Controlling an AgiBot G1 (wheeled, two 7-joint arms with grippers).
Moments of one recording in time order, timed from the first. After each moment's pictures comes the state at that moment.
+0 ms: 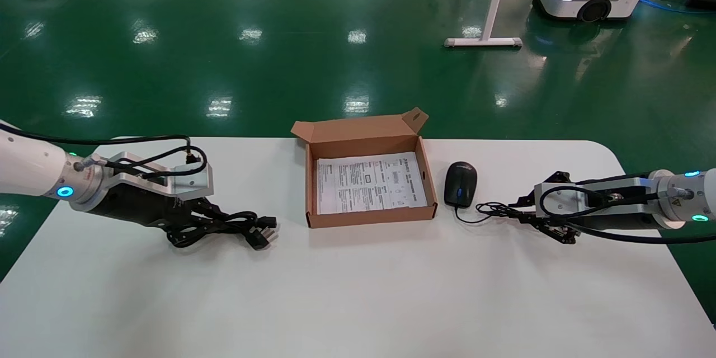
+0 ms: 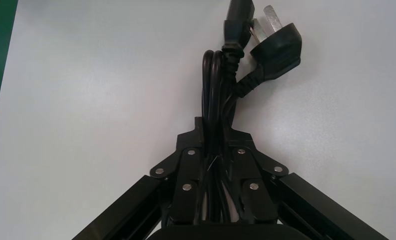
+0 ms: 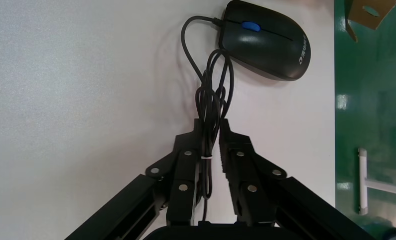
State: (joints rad) left arm -1.79 1.10 0.94 -0.06 1.62 1.30 0.32; right arm 1.69 -1.02 -0.68 0.03 -1.61 -1.24 -0.84
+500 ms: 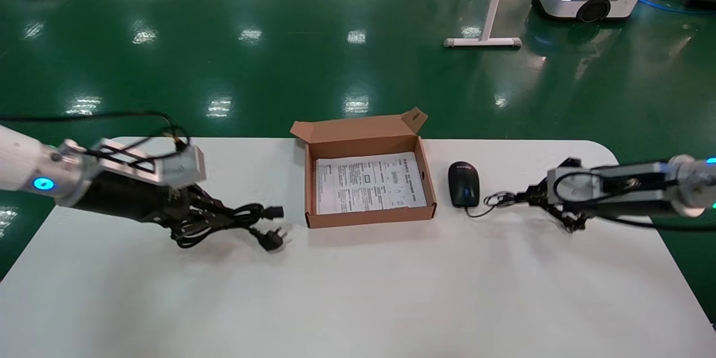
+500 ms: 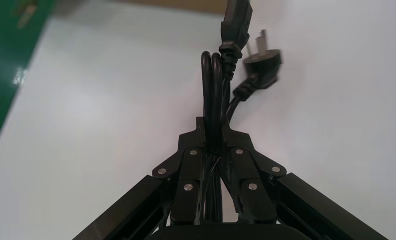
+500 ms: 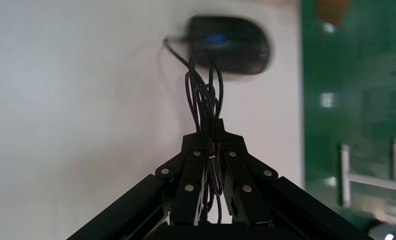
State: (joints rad) left arm -1.85 1.05 0.87 -0.03 1.52 1.44 0.25; right arm 1.76 -0.99 -0.67 0.05 -1.59 -1.27 -0.83
